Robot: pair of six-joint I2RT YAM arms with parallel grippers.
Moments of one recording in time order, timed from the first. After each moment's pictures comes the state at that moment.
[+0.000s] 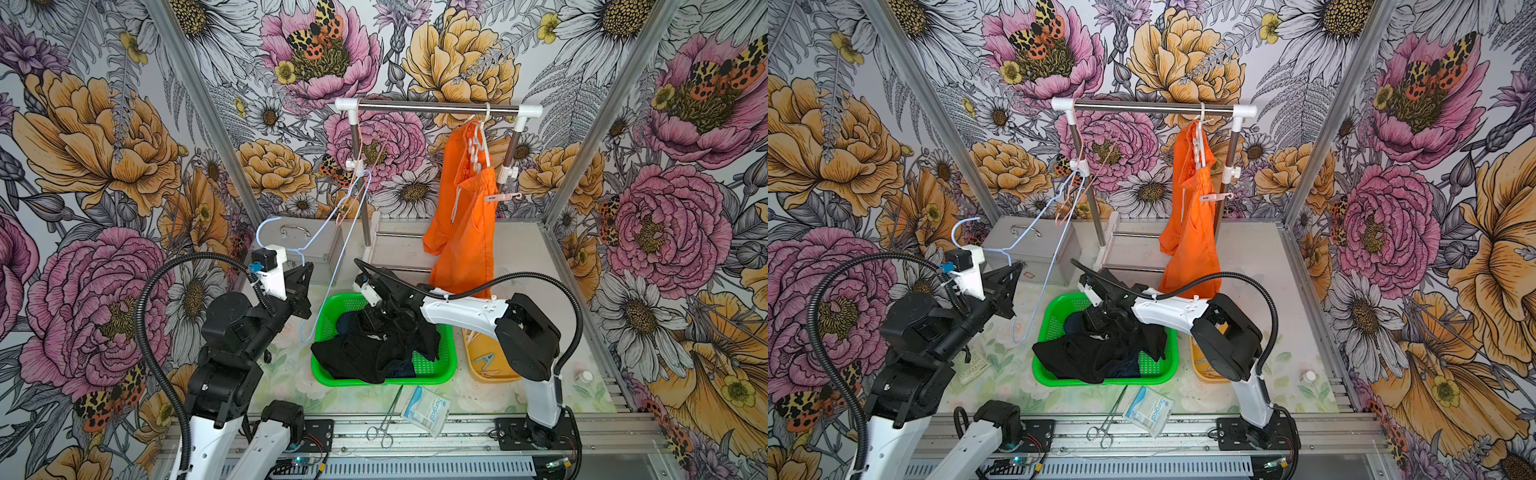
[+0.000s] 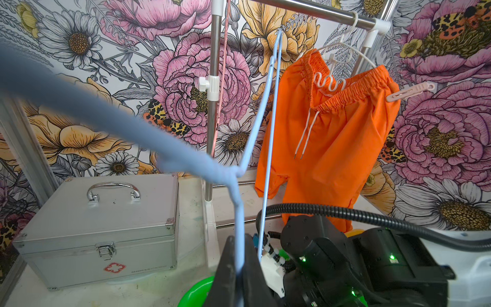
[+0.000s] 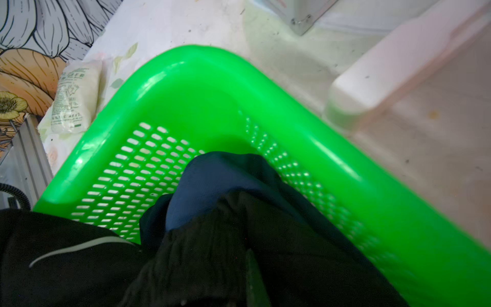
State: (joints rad) left arm -0.22 0.59 0.99 -0.52 0.16 -0.14; right arm 0.89 1.99 1.46 -0.36 -0.23 0.29
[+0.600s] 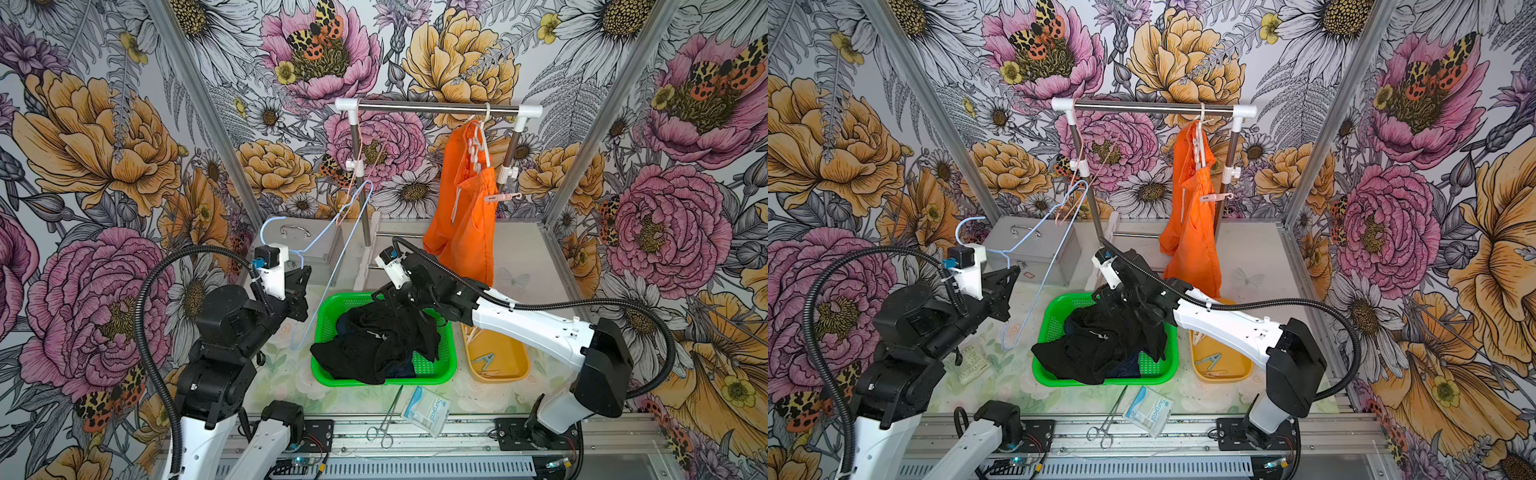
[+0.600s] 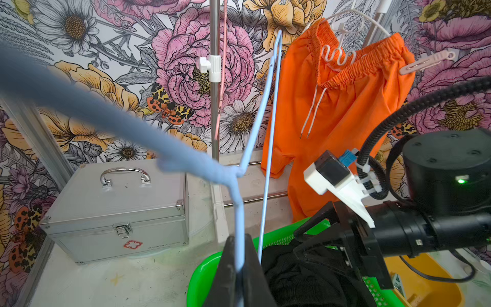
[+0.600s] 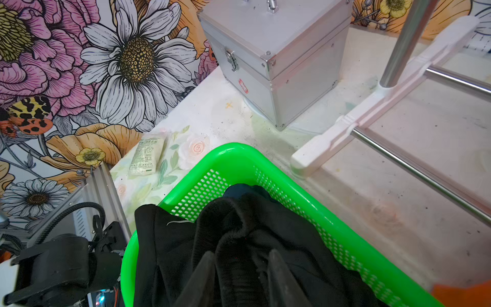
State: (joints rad) left arm -0.21 0.63 1.11 -0.69 0.16 -0.07; right arm 0.90 1.58 1.32 -0.36 -0.17 0.29
